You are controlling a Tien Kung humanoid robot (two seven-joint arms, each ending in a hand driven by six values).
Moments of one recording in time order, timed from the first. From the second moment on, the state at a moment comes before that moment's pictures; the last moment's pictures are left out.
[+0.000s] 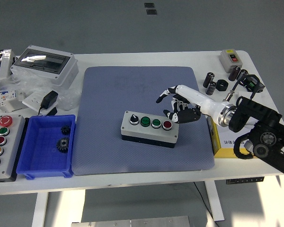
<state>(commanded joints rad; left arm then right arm) -0.04 0.12 -1.46 -0.18 1.44 0.03 0.22 0.50 -0.59 0.79 1.76 -1.37 -0.03 -0.31</state>
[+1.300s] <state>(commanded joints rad) -0.04 0.13 -1.46 -0.18 1.45 0.03 0.22 0.10 -0.23 1.47 1.49 -0.91 -0.32 0.34</state>
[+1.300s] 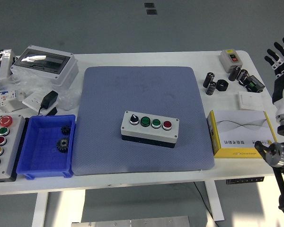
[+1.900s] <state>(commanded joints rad) -0.04 0.15 -1.46 -0.18 1.47 0.03 0.22 0.09 -0.23 1.46 1.47 -0.90 -0.32 0.34</state>
